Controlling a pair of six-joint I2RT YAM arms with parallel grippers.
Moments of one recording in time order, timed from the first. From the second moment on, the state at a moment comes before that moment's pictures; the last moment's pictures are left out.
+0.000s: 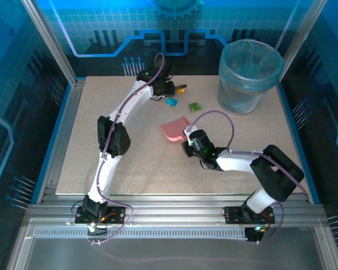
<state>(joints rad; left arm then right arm) -0.42 2.36 2.42 -1.04 -0.04 -0.48 0.71 1.57 0.65 0.24 0.20 0.17</state>
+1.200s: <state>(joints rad) -0.46 1.62 1.50 -0.91 0.07 -0.70 0.71 1.66 0.74 0.20 0.09 0.16</state>
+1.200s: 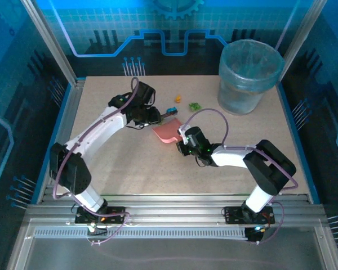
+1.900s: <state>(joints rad) -0.42 1.54 1.48 -0.87 0.18 -0.75 0.72 1.67 0.75 0.18 0.07 0.15</state>
